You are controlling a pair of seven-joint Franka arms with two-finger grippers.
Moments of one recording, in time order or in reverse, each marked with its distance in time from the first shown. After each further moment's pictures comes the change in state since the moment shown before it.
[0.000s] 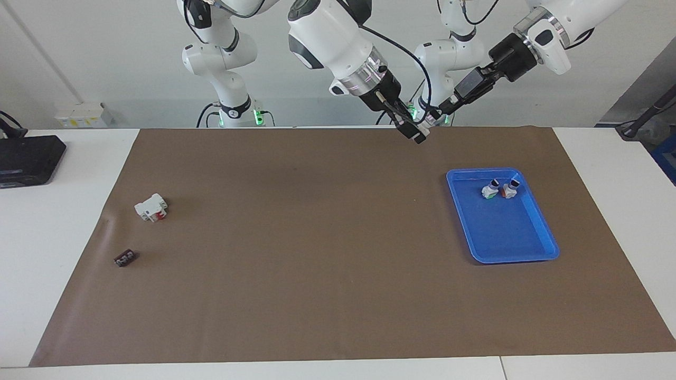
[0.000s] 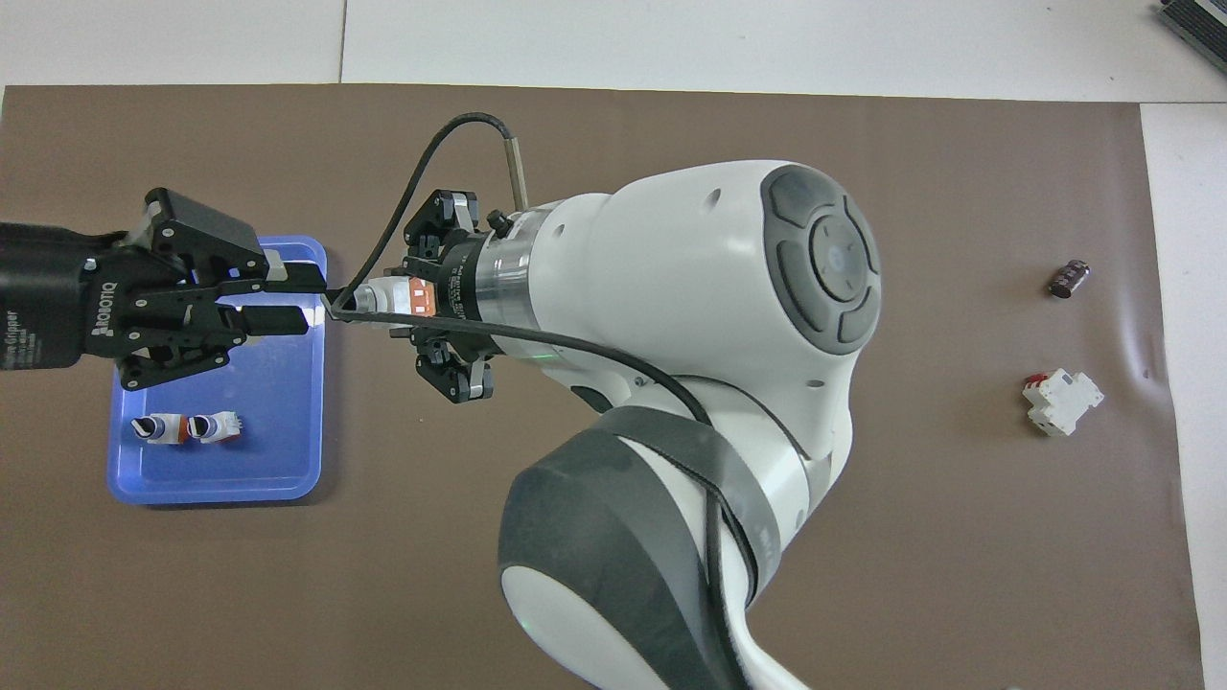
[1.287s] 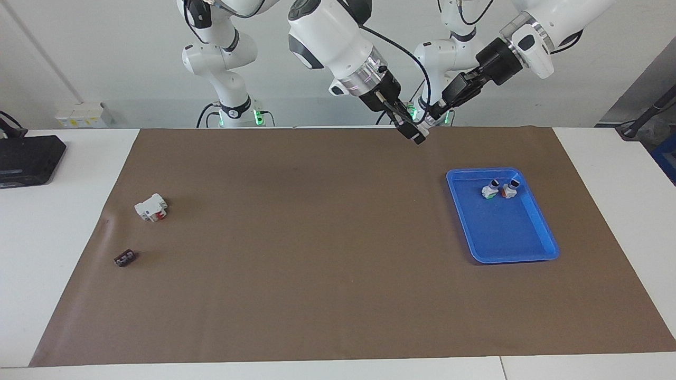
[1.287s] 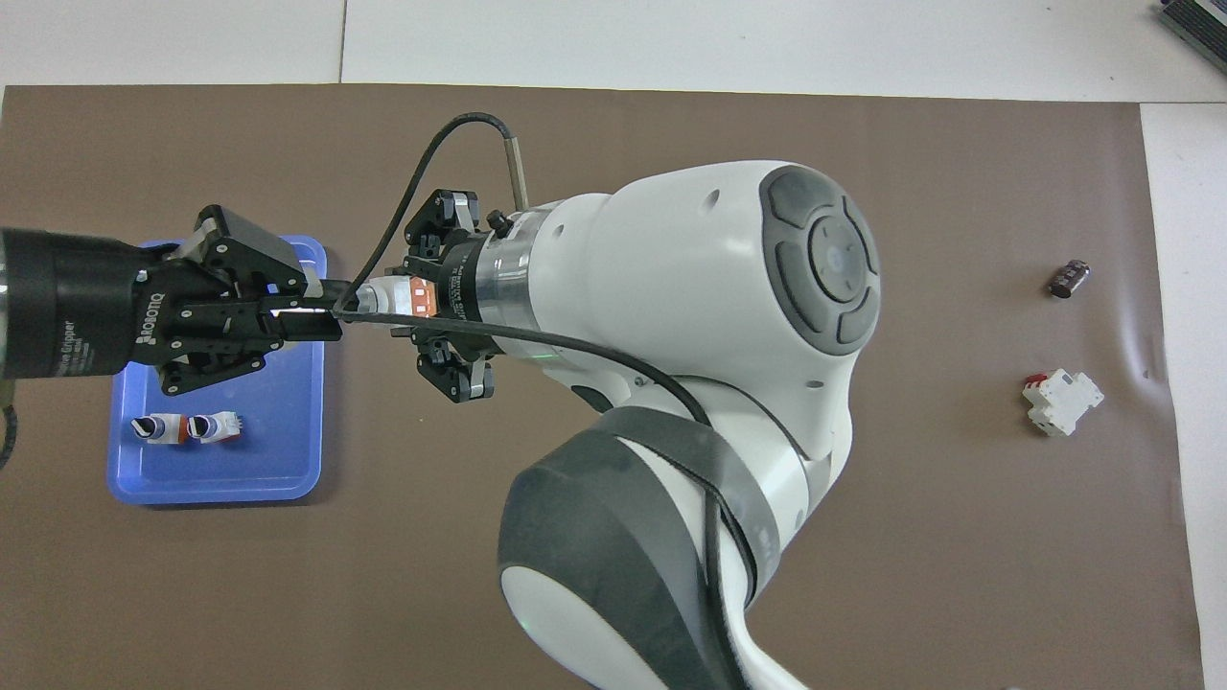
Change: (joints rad) left arm -0.031 -0.001 -0.011 -0.013 0.018 0.029 -0.005; right arm 0.000 0.000 0.000 -0.001 -0.007 0.000 0.000
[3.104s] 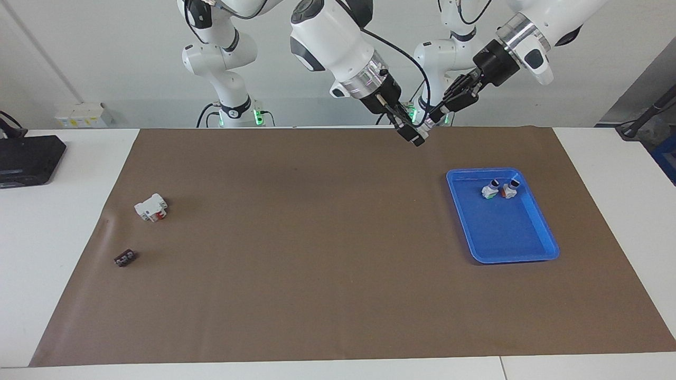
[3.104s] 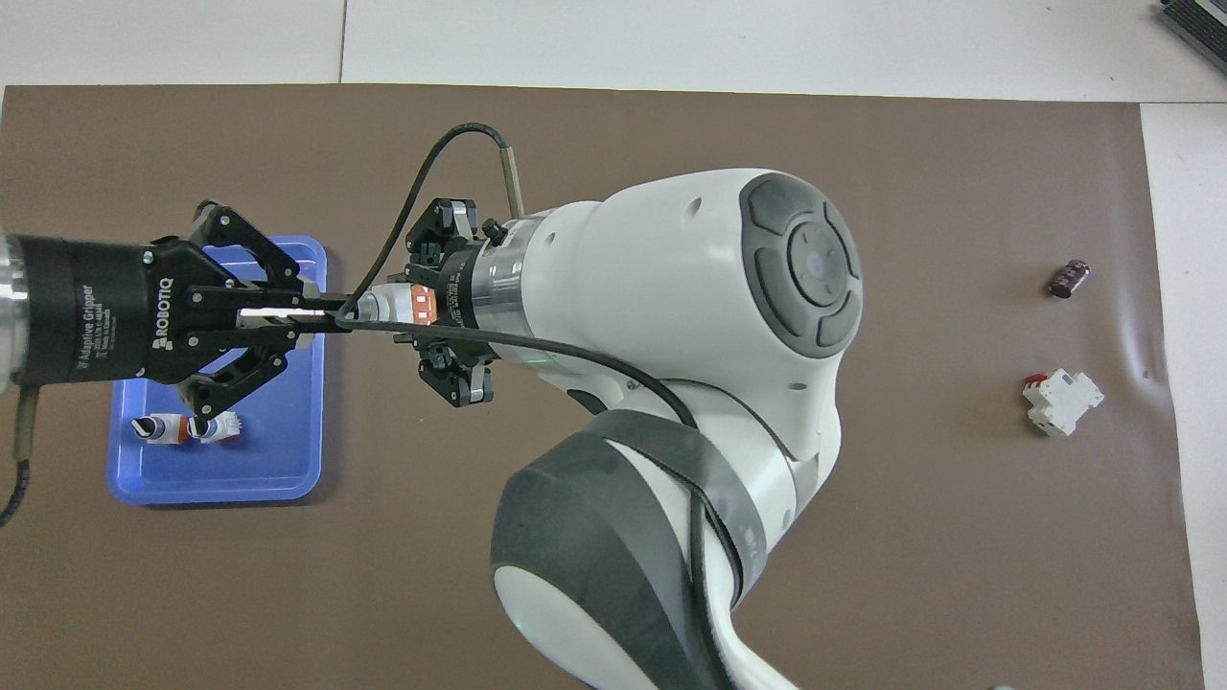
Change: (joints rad) left arm -0.008 -0.014 -0.012 -0.017 0.070 0.026 -0.621; right arm 0.007 0.004 -0.001 -0.012 -0.006 0.000 0.000
